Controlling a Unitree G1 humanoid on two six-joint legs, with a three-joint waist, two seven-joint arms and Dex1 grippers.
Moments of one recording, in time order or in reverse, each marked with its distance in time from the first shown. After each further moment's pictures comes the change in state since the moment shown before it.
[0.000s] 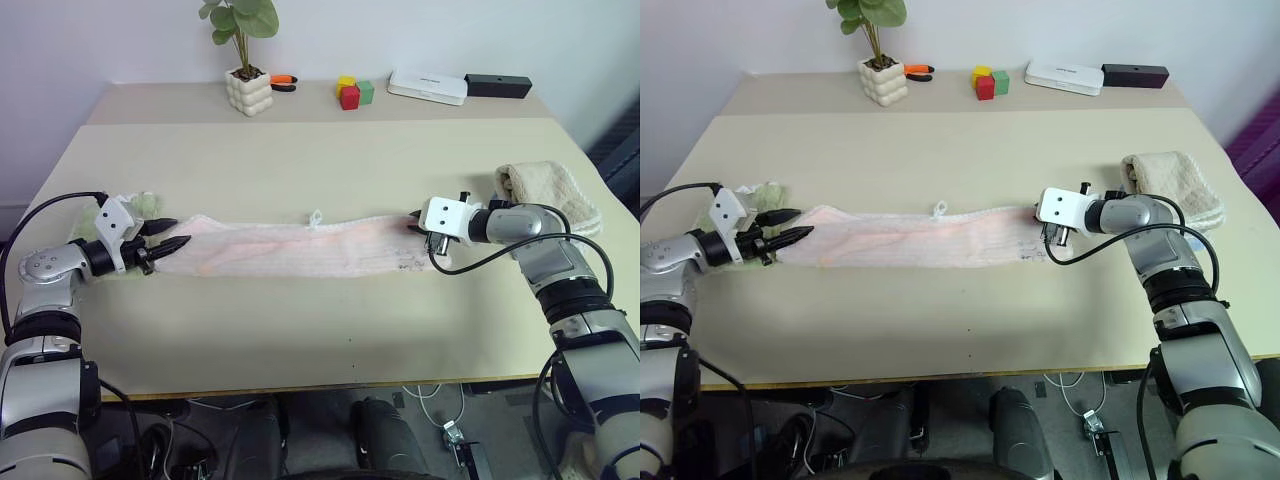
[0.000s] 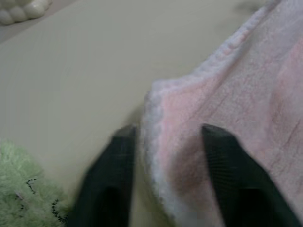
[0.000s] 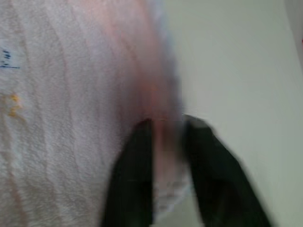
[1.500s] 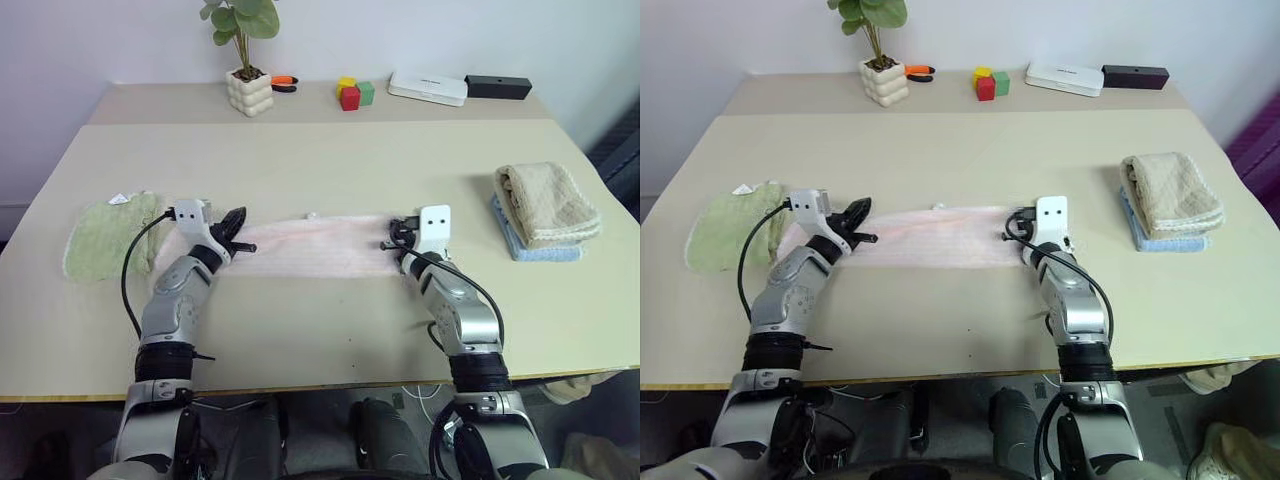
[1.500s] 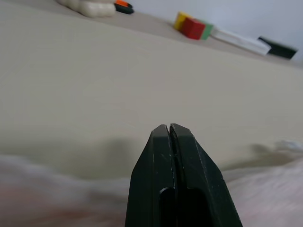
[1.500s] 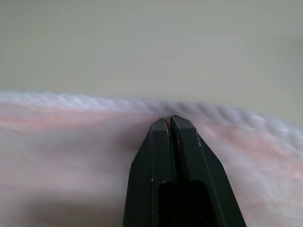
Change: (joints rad) left arm 0.224 -0.515 0.071 -0.718 -0.155 0.582 0.763; right arm 0.371 0.572 -0.330 -0.507 0.369 0.643 -0.729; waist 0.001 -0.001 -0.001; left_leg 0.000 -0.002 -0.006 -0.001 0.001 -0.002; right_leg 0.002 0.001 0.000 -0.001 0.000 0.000
